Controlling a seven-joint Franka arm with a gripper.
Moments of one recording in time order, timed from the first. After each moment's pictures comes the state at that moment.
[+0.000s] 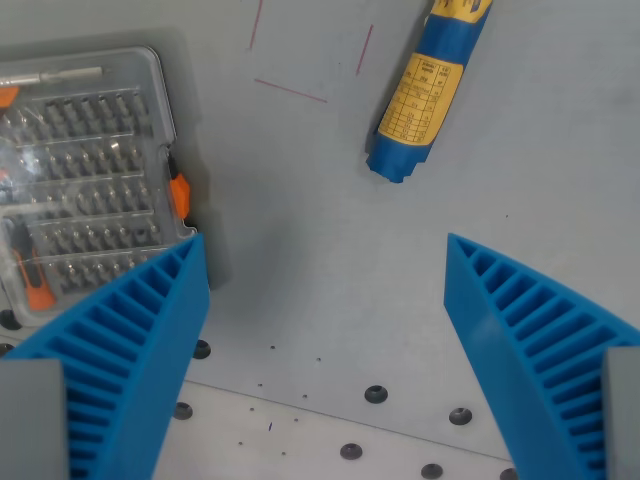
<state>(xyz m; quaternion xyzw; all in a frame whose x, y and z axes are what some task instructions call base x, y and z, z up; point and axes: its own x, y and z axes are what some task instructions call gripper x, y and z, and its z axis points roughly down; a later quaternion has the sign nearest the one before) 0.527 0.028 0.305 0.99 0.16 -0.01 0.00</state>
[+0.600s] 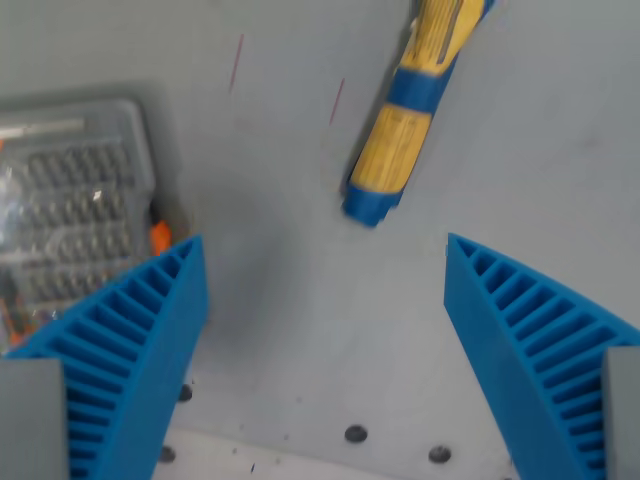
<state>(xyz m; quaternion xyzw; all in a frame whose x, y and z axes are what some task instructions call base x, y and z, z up) 0.560 0.020 0.306 0.99 0.16 0.01 0.00</state>
